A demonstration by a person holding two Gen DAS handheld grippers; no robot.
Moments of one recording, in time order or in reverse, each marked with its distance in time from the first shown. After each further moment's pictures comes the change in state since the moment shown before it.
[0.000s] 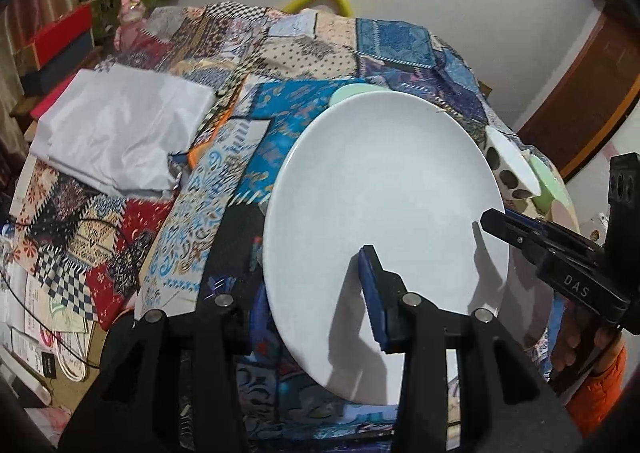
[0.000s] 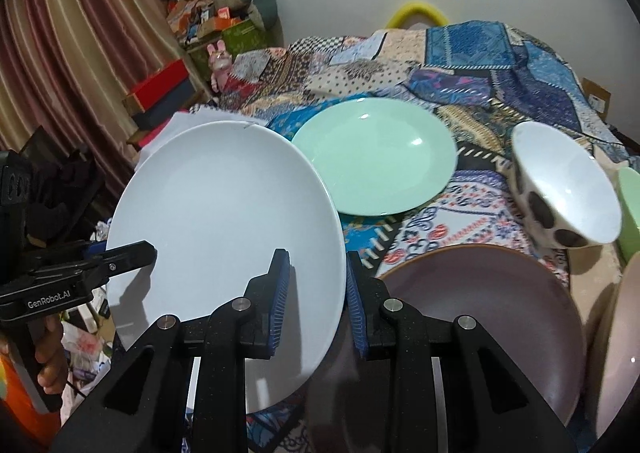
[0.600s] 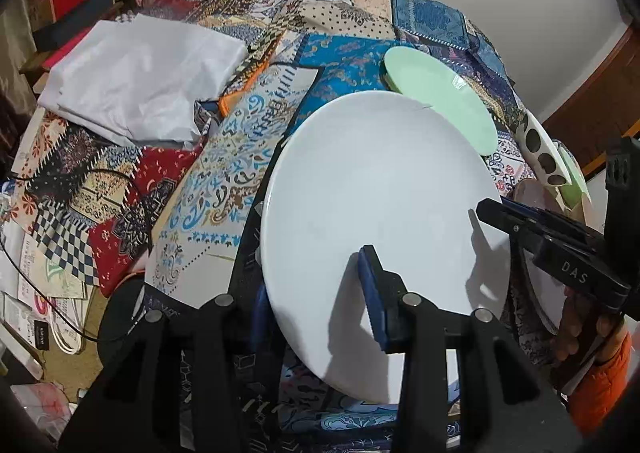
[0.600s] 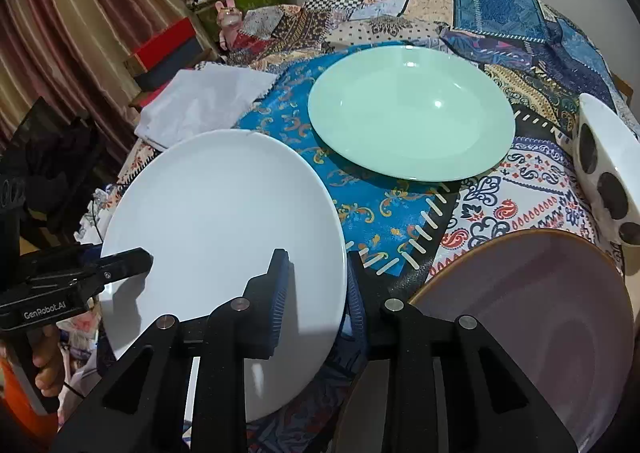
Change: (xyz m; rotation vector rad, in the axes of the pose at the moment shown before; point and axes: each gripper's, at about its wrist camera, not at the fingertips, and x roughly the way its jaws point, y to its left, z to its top) left arm 0.025 0.049 -0.025 -0.088 0.091 0.036; right arm 0.053 0.020 -0.006 -0.044 0.140 0.040
